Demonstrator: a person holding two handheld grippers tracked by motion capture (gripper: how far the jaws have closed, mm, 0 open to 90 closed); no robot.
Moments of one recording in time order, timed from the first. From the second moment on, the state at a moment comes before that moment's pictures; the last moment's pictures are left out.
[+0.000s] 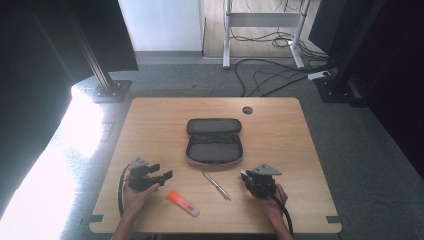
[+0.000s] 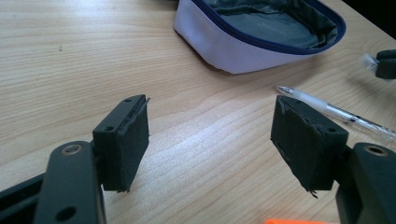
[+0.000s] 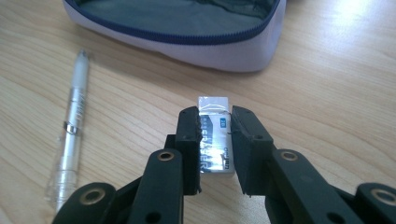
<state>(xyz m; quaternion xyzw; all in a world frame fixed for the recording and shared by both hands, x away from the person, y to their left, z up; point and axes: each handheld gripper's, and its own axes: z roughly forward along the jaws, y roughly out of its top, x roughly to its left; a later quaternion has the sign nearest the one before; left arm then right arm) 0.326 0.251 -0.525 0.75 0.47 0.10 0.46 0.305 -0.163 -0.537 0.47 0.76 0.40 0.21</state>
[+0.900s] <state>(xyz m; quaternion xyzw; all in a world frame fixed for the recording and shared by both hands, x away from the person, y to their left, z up) 0.324 0.250 -0.525 0.75 0.48 0.10 0.45 0.300 -0.168 -0.506 0.45 0.74 0.45 0.21</state>
